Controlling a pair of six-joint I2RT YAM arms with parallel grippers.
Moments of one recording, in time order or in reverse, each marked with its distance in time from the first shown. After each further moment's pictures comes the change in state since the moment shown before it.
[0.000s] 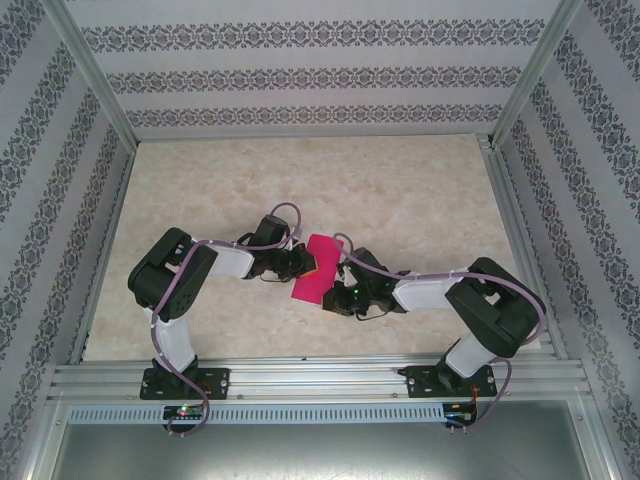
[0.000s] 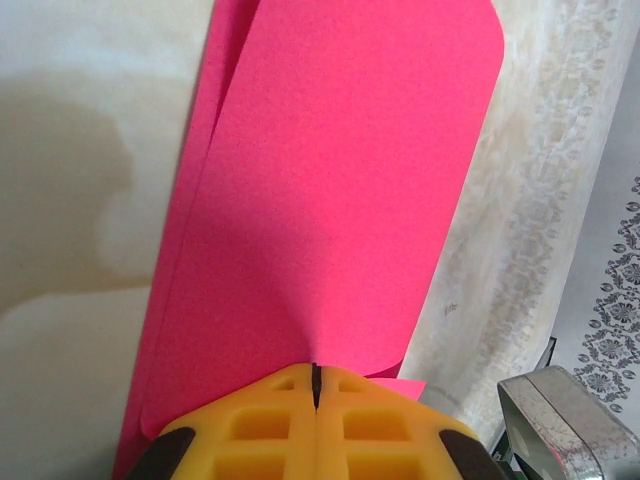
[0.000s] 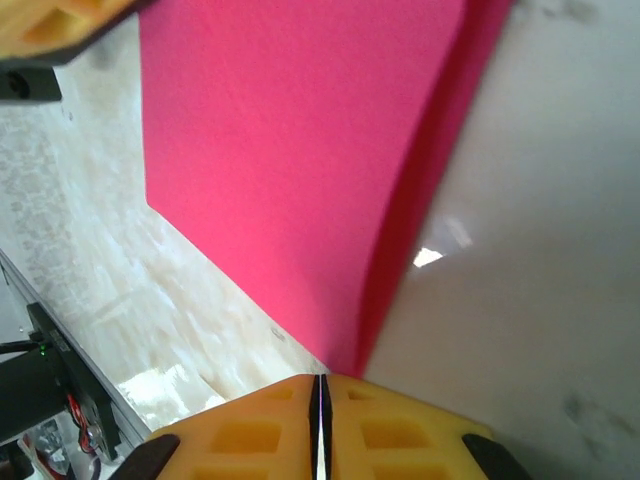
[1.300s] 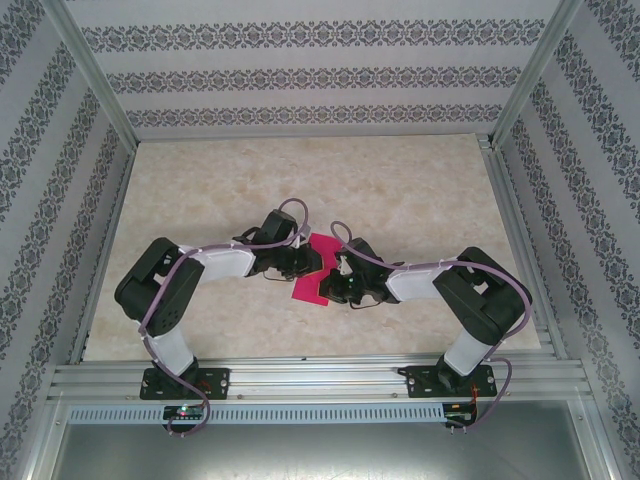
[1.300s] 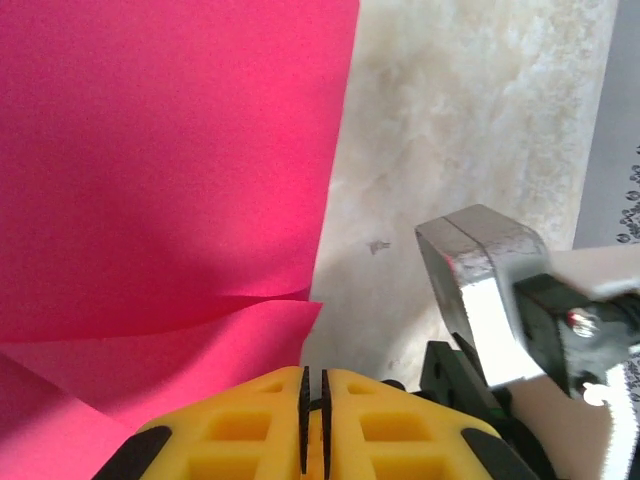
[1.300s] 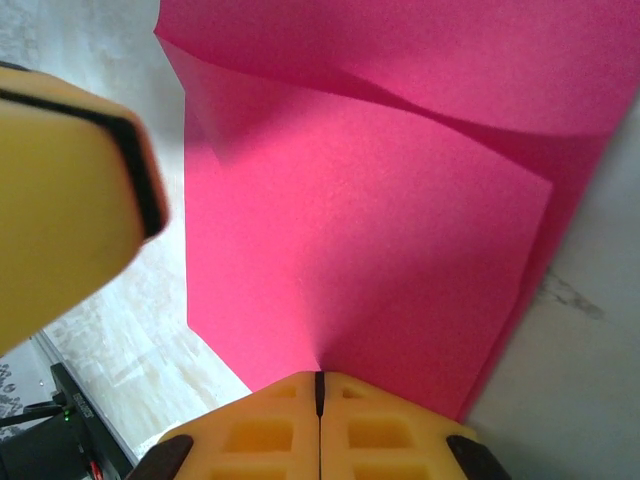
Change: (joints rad) left arm -0.067 -0.117 0.066 -0.202 -0.036 0.085; right arm -0.039 0.109 0.090 0.060 0.031 0.022
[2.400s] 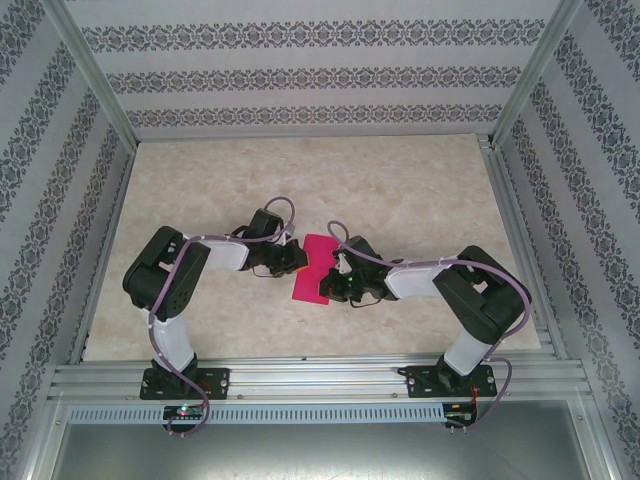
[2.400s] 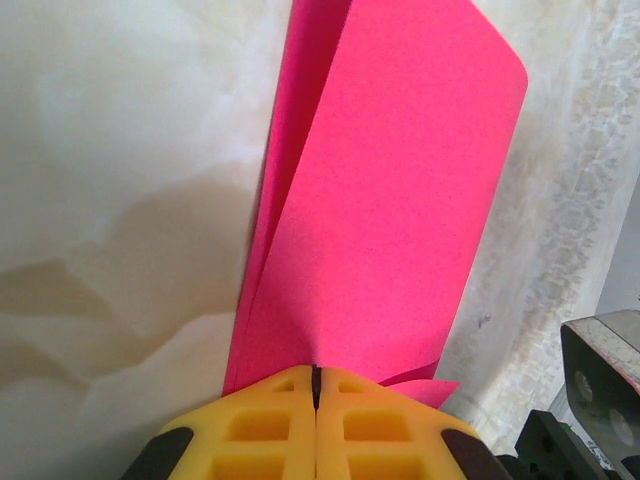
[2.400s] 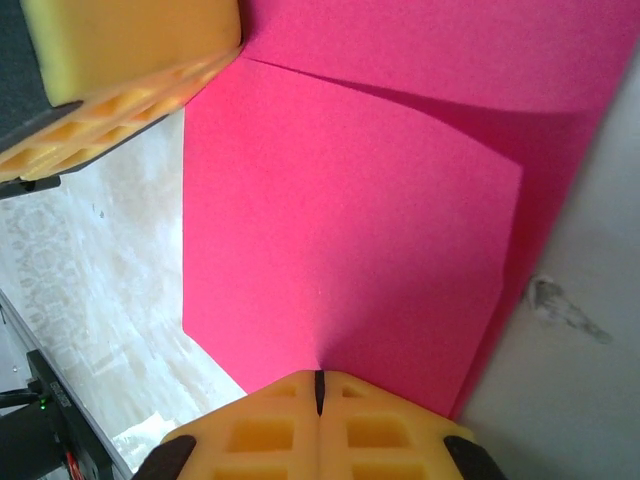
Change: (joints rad) left arm 0.133 0.102 -0.019 0.049 0.032 0.025; right arm -0.007 0.006 0.028 -0.055 -0.003 -0.080
